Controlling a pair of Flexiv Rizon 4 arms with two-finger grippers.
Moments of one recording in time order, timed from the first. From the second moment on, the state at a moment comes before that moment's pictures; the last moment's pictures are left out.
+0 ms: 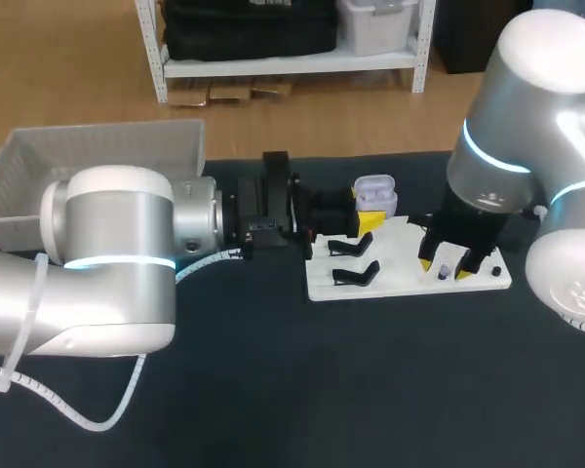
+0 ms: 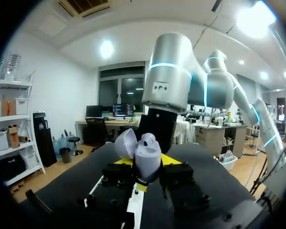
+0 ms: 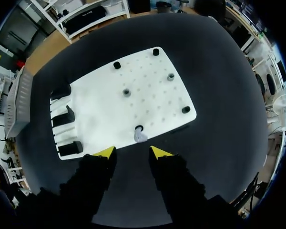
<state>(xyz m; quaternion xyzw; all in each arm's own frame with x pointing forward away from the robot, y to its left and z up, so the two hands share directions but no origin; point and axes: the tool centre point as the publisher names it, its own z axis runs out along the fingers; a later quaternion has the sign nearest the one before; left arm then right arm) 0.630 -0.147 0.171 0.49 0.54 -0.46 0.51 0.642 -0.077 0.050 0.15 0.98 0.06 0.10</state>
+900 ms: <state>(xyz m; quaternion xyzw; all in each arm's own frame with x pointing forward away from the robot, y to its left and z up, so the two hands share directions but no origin) 0.630 -0.147 0.171 0.49 0.54 -0.46 0.51 0.648 -0.086 0.024 0.13 0.98 0.05 0.13</state>
